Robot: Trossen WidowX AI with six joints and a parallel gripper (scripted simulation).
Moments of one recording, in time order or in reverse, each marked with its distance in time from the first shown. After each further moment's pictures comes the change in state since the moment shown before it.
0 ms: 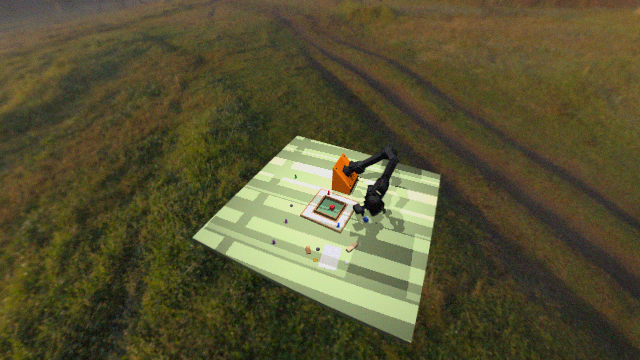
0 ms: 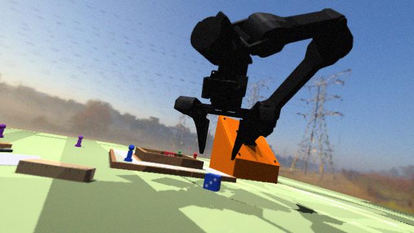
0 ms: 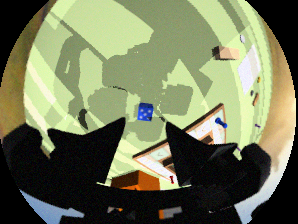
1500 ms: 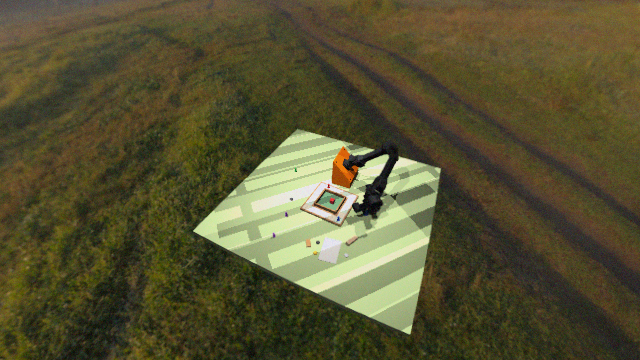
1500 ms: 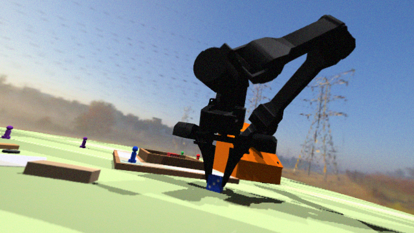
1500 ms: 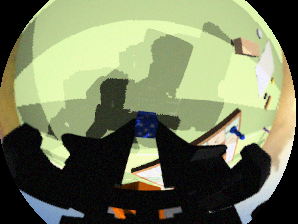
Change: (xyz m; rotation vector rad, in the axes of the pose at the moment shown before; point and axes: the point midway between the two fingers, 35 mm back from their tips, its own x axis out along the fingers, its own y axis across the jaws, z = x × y) arm 0.047 0.001 -0.003 0.005 0.008 0.005
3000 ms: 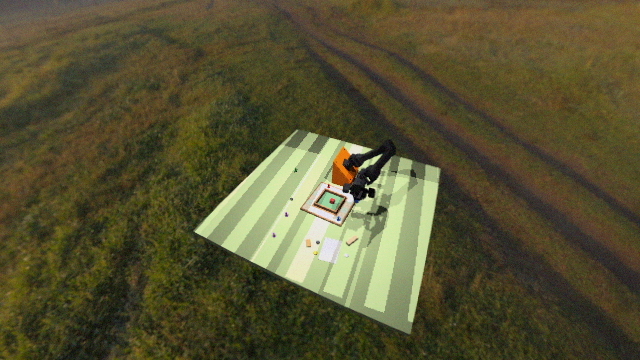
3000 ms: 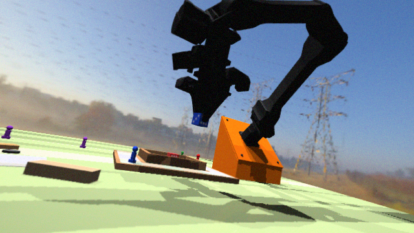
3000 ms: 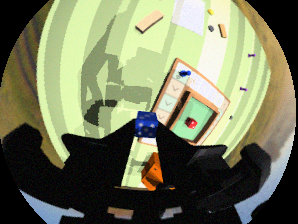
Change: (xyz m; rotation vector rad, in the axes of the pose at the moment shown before) arm -0.113 -0.063 -0.028 0.542 0.004 -0.048
